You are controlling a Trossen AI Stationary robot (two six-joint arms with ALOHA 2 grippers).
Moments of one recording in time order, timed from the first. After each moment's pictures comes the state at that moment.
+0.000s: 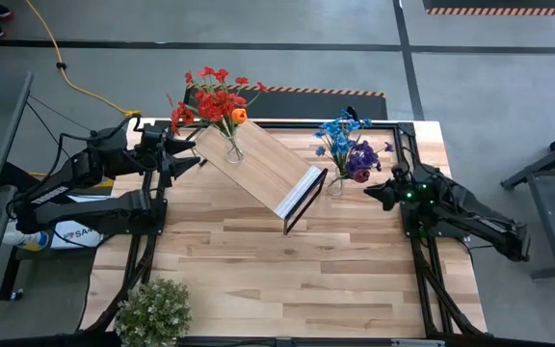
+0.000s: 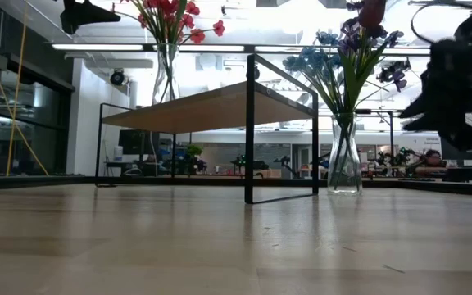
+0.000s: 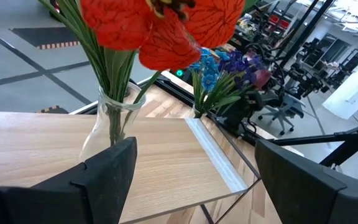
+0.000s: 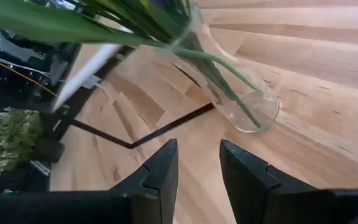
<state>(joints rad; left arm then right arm) 0.36 0.48 0.82 -0.53 0.02 -0.39 -0.48 0.01 0.17 -0.58 -0.23 0.74</state>
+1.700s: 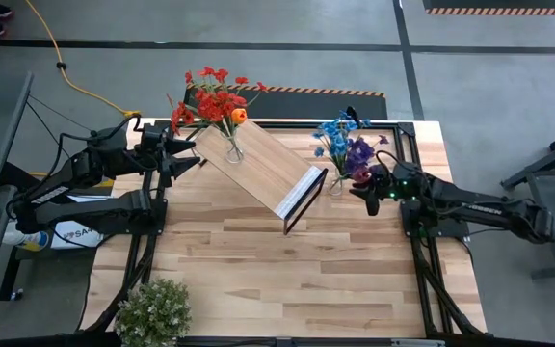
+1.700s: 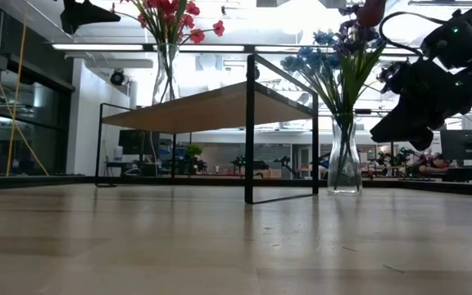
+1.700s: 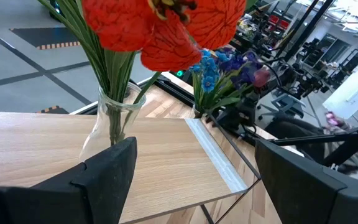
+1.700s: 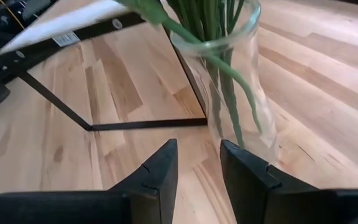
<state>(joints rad) 0.36 0.48 0.82 -0.53 0.02 -0.39 -0.42 0.49 0.11 -0.08 -0.17 0.36</state>
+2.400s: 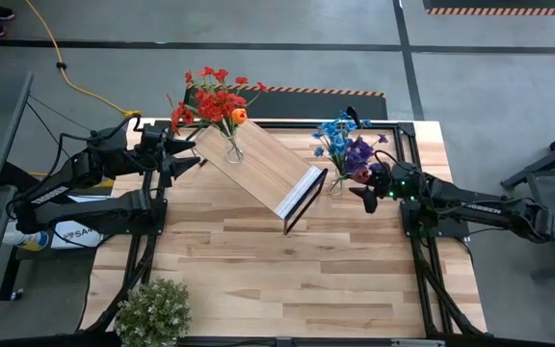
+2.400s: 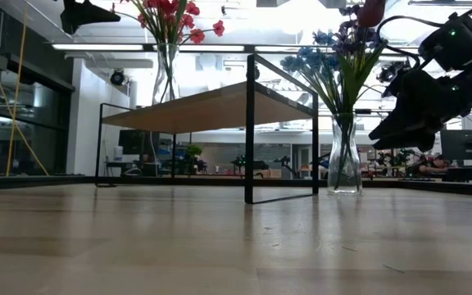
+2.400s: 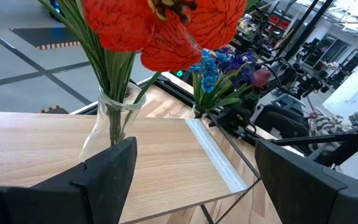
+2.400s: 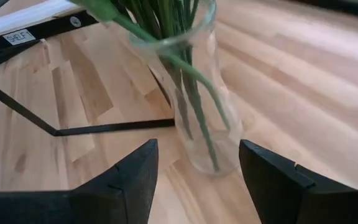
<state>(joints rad) 0.36 0.48 0.82 -0.53 0.02 -0.39 -0.42 0.50 0.11 -0.09 -0.08 0.35</state>
